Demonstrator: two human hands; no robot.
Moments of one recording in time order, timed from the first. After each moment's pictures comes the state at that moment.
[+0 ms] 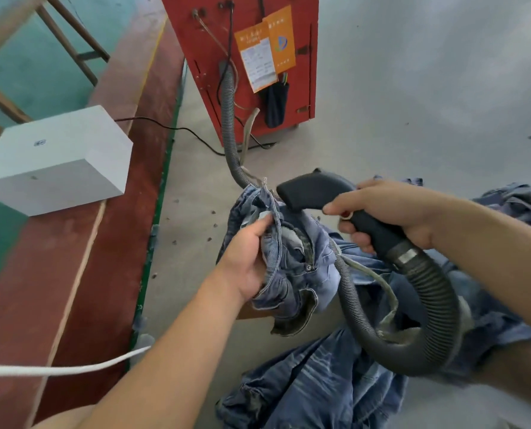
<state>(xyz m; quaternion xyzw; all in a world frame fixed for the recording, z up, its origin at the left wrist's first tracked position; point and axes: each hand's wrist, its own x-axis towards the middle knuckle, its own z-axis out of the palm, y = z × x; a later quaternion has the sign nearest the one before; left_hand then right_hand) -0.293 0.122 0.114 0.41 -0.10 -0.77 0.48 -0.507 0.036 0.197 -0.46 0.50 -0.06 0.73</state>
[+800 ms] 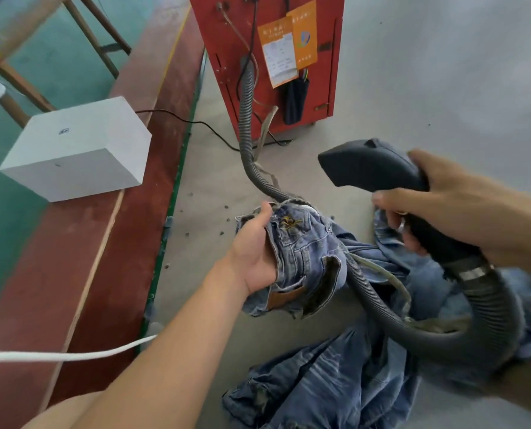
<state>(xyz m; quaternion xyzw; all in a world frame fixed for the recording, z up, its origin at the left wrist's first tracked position) -0.279 0.121 0.116 0.38 -0.09 -0.80 0.46 -0.528 0.062 0.234 -0.65 0.49 -0.18 0.55</state>
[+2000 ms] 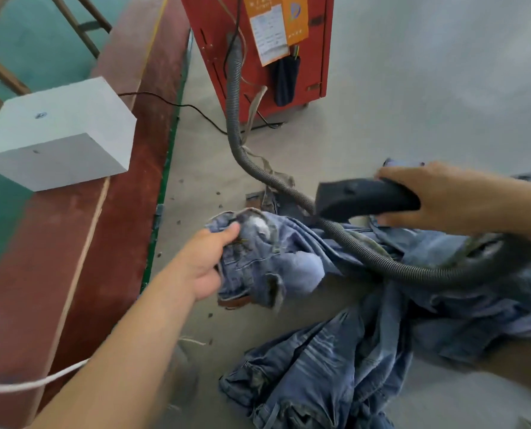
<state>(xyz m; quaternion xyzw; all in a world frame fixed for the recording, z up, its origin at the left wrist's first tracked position) -0.238 0.164 0.115 0.60 -0.09 -0.64 0.47 -0.553 0.028 0.195 -0.89 0.40 0.06 0.20</state>
